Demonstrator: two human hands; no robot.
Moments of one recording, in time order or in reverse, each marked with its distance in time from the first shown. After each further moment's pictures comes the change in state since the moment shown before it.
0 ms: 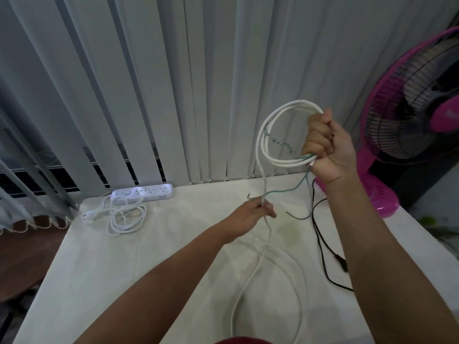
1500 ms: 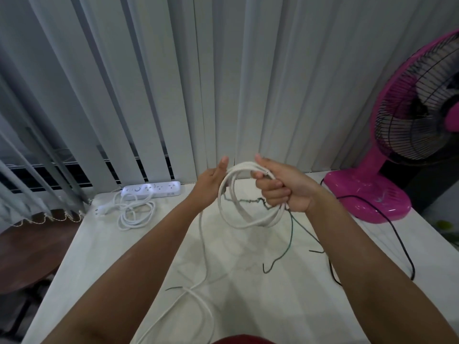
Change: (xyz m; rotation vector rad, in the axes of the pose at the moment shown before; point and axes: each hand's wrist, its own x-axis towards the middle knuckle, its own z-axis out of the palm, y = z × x) left_hand -0.015 0.019 -0.088 0.181 0.459 0.064; right_hand 0.006 0.069 -0.026 -0.846 0.211 0.498
